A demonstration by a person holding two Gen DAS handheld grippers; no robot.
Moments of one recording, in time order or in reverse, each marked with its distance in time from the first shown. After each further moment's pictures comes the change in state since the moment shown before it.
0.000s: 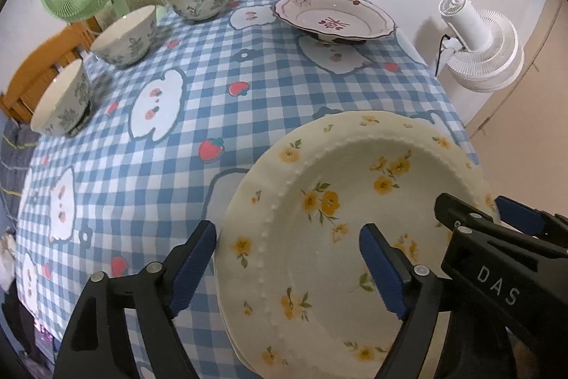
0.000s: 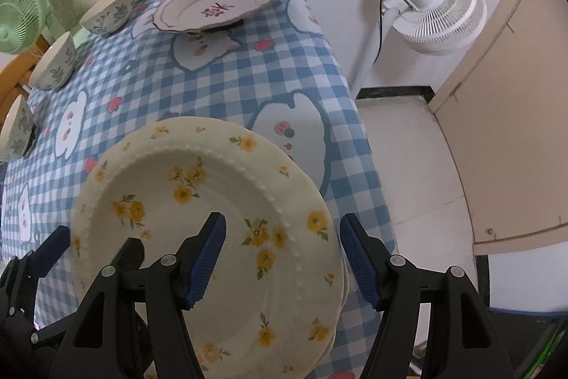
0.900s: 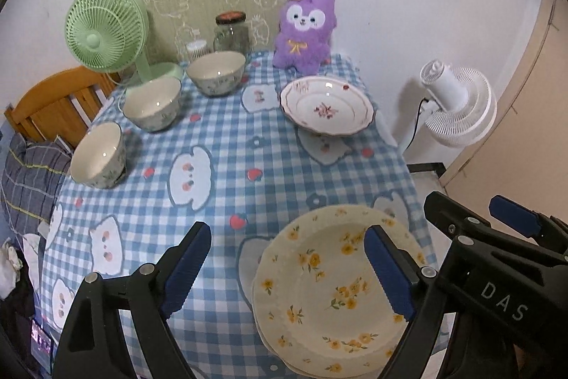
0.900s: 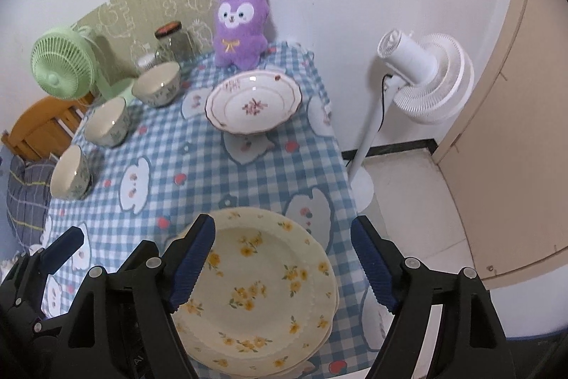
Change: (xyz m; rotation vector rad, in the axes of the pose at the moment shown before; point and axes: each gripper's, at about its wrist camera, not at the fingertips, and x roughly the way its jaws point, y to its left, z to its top) left arm -0.109 0.016 0.046 -0.019 -0.171 -0.033; right arm -0.126 0.014 0.035 -0.001 -0.223 0.053
